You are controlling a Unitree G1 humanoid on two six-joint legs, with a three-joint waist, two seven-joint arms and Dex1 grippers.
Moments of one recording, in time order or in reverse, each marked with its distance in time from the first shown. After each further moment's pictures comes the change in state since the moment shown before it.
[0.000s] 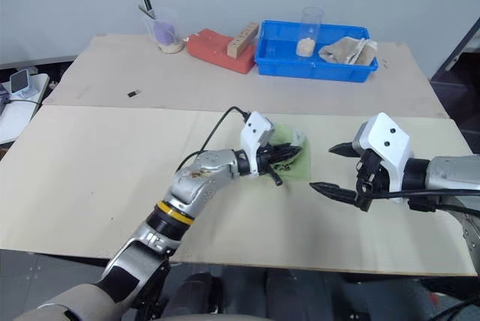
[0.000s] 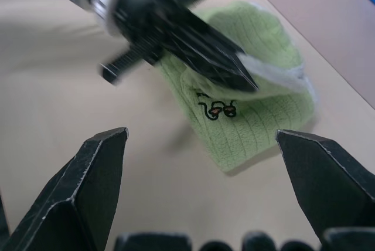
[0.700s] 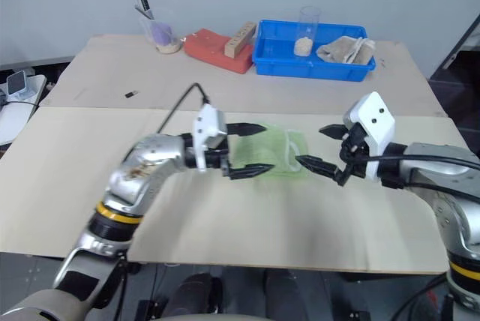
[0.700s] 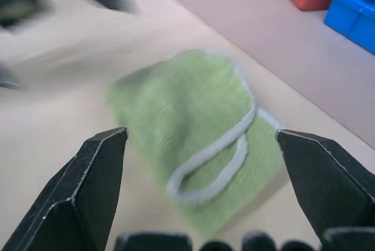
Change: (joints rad) left arm 0.156 0.508 0.197 -0.486 -0.104 0.000 -0.445; right arm -0.313 0.197 0.265 0.291 -0.053 -0.050 -0.209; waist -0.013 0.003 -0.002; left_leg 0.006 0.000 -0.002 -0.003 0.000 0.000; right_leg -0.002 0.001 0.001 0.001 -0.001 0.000
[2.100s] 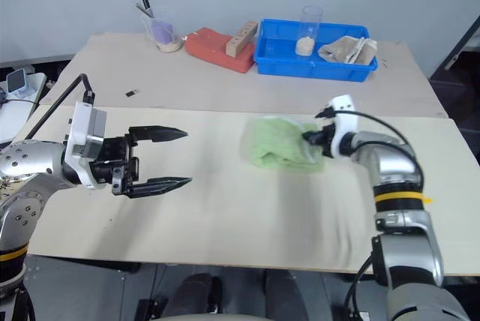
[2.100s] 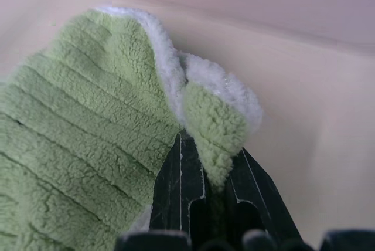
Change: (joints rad) left arm 0.231 0.339 0.325 -0.282 -0.326 0.151 -0.045; right arm -0.348 0.206 0.066 0.893 -0.253 -0.187 -0.029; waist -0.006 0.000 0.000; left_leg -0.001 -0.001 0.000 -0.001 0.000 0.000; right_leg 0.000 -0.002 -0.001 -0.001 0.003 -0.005
